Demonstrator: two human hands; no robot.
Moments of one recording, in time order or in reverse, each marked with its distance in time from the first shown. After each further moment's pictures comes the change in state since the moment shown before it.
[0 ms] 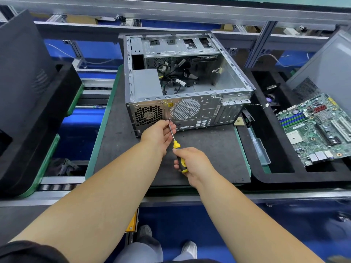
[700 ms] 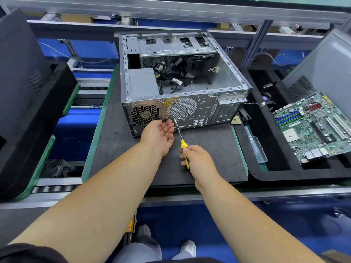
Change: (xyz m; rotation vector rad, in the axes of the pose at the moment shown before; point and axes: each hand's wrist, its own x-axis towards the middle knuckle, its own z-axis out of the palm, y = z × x) left_hand 0.003 -0.003 0.005 -0.231 -0.062 -0.104; right_hand -0.004 0.007 -0.017 -0.170 0.121 -0.165
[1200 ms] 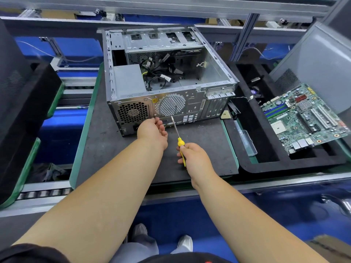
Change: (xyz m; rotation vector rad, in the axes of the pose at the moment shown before) left_hand 0.005 -0.009 0.023 -0.075 0.127 0.006; right_hand -0.004 0.004 -0.013 0.027 0.043 0.002
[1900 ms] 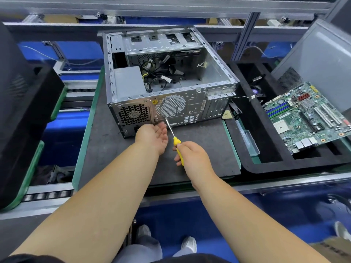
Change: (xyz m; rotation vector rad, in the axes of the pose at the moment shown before) left_hand 0.006 0.001 -0.016 0.078 -0.078 -0.040; right_hand -0.001 -0.001 0.002 -0.035 -0.048 -0.108
